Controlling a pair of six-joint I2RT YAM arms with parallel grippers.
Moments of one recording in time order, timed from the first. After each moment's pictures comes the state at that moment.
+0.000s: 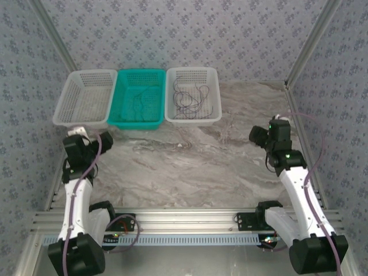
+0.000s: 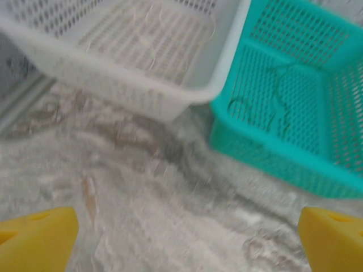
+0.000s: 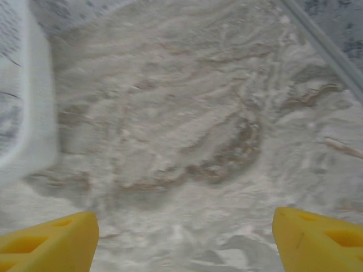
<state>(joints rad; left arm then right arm) 0.25 0.77 0.49 -0.25 0.12 -0.27 0.07 0.87 0.76 -0.56 0.21 0.36</state>
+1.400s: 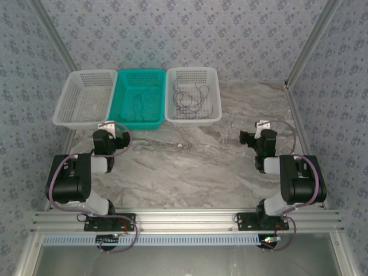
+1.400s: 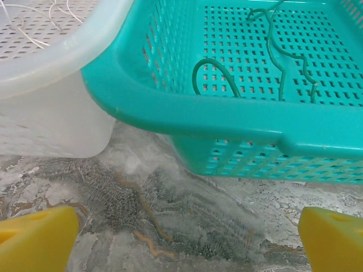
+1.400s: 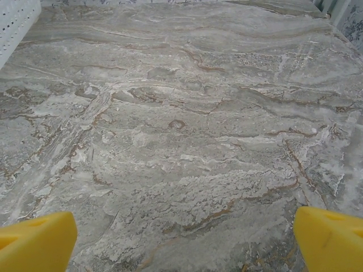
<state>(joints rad) 0.03 1.54 0.41 0.68 0.01 -0.04 -0.03 1.52 0.39 0.69 0.04 -0.01</state>
